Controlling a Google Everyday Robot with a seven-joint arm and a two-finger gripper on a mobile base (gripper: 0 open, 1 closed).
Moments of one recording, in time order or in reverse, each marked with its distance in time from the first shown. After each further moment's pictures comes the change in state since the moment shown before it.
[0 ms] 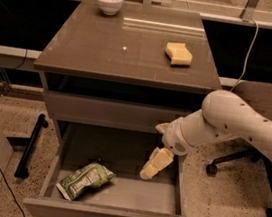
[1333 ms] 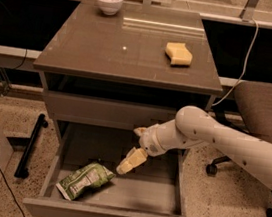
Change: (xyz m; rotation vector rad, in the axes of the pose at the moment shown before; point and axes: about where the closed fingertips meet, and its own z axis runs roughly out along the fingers) arm -0.018 -0.031 0.110 -0.066 -0.173 0.042
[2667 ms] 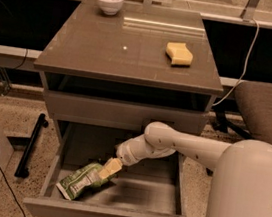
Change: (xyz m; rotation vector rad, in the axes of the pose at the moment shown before) arm 0.042 -0.021 0.145 -0.102 0.018 0.154
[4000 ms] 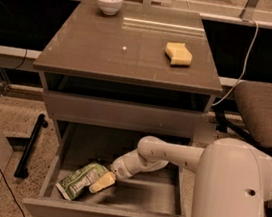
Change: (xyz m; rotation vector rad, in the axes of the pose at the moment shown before) arm 0.049 0.018 0.062 -0.105 0.047 0.159
